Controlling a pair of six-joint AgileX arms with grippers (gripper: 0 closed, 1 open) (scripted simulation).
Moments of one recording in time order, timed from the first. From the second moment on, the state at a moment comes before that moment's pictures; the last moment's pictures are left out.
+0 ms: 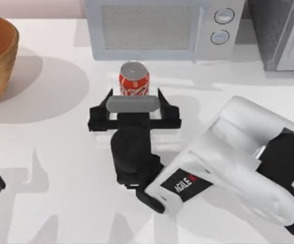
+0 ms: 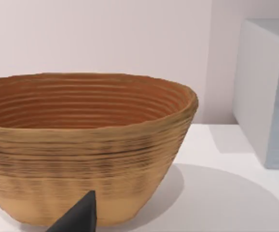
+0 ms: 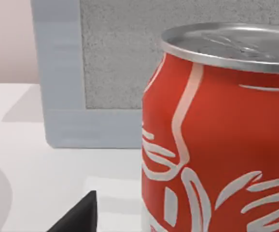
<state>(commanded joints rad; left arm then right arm) 0.00 0.00 0.00 0.00 0.00 0.00 0.91 2.57 1.33 1.21 0.94 0.02</state>
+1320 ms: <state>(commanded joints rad) 0.00 0.00 0.00 0.00 0.00 0.00 0.95 2.45 0.97 1.45 0.97 0.03</state>
